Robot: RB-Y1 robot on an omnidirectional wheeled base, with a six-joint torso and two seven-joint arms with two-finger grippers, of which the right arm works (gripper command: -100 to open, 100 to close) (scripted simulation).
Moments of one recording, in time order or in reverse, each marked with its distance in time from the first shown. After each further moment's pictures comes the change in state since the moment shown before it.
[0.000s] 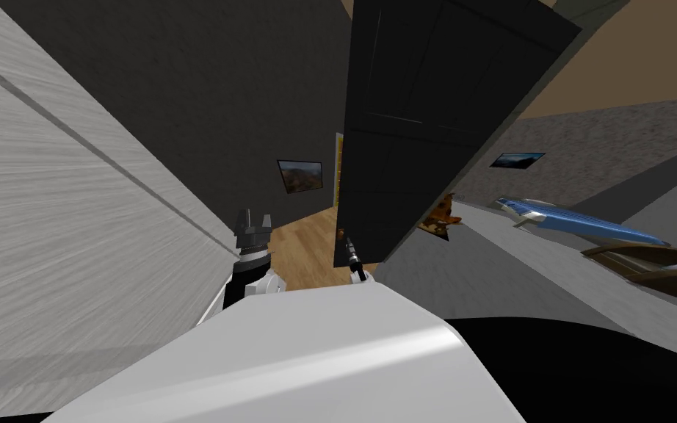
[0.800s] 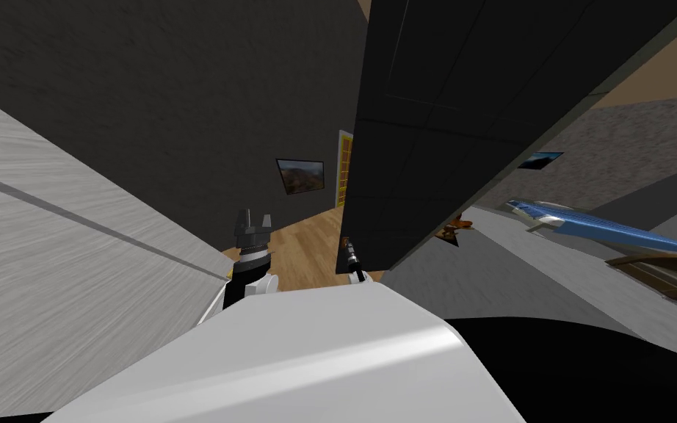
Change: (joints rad) arm -0.002 0.024 -0.010 0.009 -0.005 -0.018 0.004
